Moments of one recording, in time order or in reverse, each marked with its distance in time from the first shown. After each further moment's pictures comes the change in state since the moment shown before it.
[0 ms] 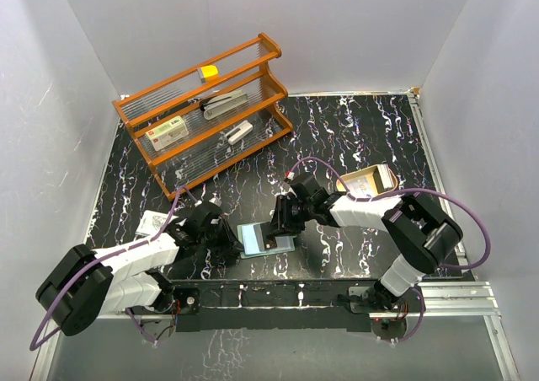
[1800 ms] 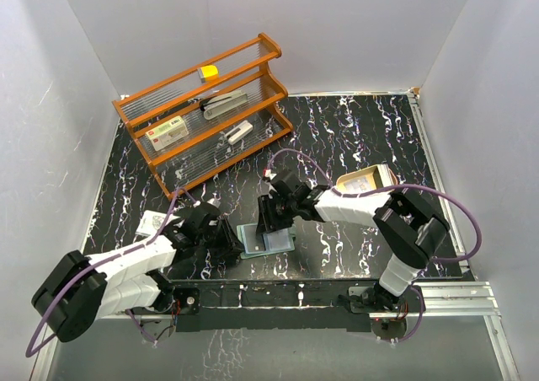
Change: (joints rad) left arm -0.002 -0.037 -0.008 -0.020 -0.003 0.000; right arm 0.105 0.066 0.167 -0.121 0.073 -0.200
